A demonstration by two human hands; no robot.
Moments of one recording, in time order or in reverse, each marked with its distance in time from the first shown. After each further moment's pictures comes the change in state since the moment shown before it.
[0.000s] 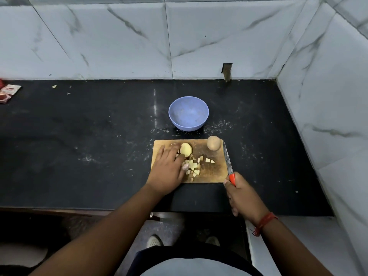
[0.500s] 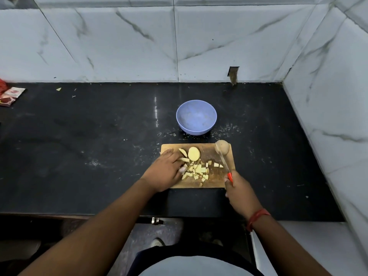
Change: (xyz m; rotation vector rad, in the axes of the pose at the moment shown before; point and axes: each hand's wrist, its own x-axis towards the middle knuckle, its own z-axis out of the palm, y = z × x) left_hand 0.007 -0.057 -0.001 -0.122 -0.161 0.182; right_hand 0.036 -0.006 0.030 -0.295 0.159 -0.114
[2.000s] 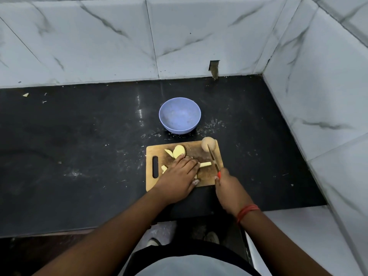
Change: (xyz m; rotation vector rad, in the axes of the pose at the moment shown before) left_hand 0.025 0.063 0.022 0.103 -0.011 0.179; right_hand -0.002 -0.006 0.002 -0.318 -0.002 0.109
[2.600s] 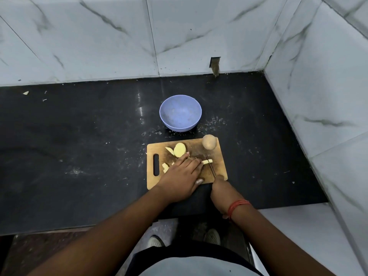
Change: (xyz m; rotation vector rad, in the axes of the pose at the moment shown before) left_hand 0.003 0.007 -0.001 0.169 0.043 0.093; right_hand 0.005 -0.010 0.020 -0.127 -0.248 0.185
